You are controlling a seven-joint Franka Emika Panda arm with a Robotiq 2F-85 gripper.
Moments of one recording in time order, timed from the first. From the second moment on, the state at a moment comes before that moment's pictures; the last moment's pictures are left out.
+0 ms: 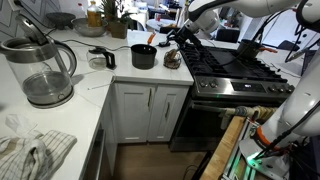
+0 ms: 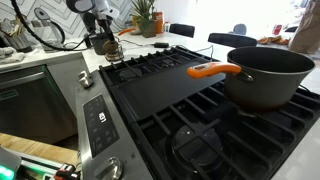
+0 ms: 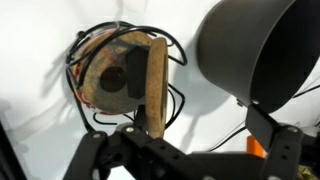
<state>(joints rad) -0.13 0.20 -0.07 -1.91 0.63 2.45 0.11</state>
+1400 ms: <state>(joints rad) -0.13 0.23 -0.09 -1.91 0.65 2.39 0.03</state>
